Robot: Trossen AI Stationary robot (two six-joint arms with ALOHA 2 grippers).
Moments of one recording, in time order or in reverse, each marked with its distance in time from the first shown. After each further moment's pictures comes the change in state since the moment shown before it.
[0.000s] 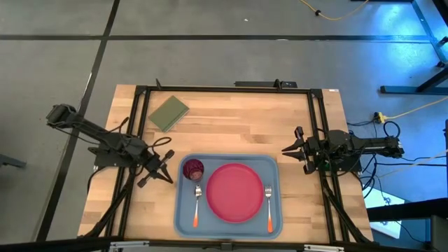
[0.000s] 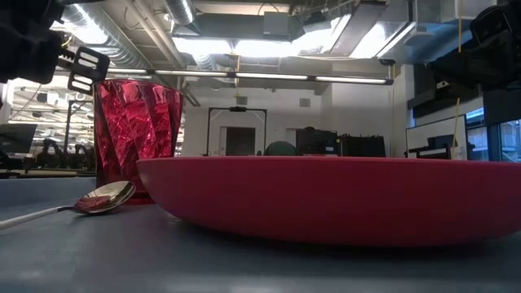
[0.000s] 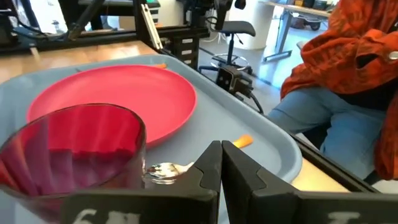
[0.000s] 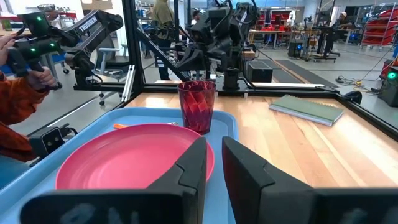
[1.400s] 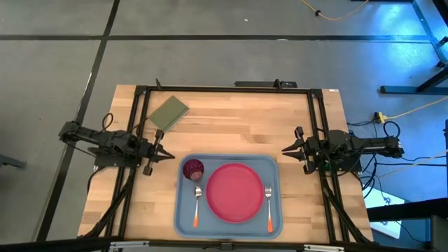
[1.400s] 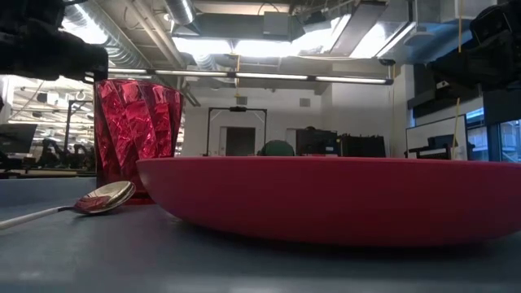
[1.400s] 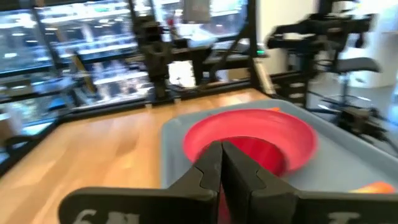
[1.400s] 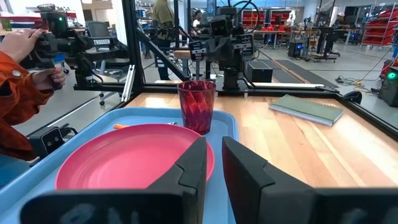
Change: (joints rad) left arm 0.093 -0.571 -0.069 -0.288 -0.356 0.139; right arm 0.000 0.000 0.000 0.000 0.000 0.000
